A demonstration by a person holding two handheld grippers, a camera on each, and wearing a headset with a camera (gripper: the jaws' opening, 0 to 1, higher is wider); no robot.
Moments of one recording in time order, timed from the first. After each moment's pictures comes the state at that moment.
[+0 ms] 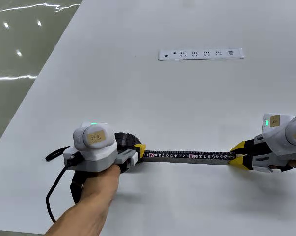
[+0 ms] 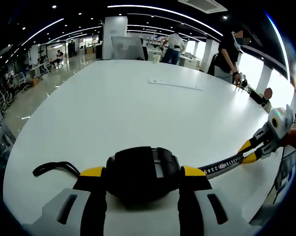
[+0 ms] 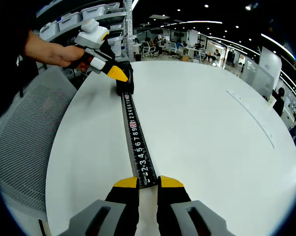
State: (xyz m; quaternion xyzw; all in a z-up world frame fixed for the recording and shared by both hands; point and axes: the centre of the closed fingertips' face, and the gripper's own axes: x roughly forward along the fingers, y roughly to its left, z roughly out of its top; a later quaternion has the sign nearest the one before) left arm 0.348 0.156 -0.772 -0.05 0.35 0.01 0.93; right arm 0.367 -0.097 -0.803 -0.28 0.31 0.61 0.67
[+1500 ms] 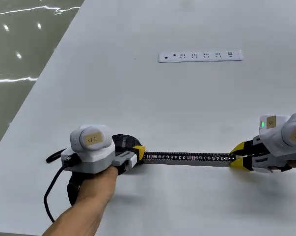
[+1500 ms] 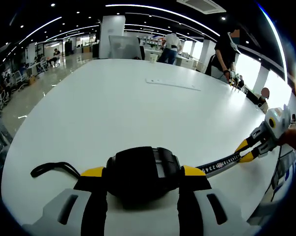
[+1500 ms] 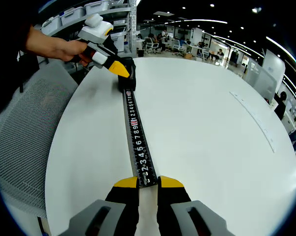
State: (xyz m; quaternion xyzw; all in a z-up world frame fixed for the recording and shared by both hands) left arm 0.347 0.156 -0.770 -0.06 0.36 -0.01 0.93; right arm 0.367 -0.096 -0.804 -0.30 0.31 0.61 0.66
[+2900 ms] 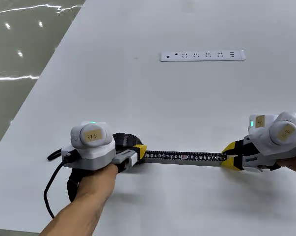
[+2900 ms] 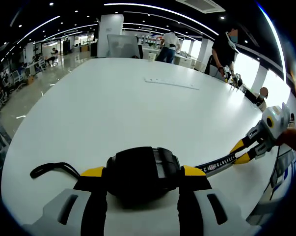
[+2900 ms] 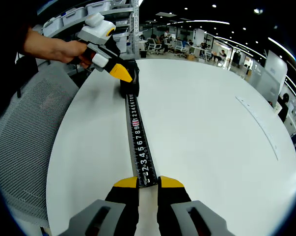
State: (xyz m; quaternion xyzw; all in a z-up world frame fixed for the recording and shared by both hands) left arm 0.346 0.158 -0.769 -0.06 0.36 -0.02 0.93; right arm 0.360 -0.068 -0.801 -0.30 0.31 0.62 0.65
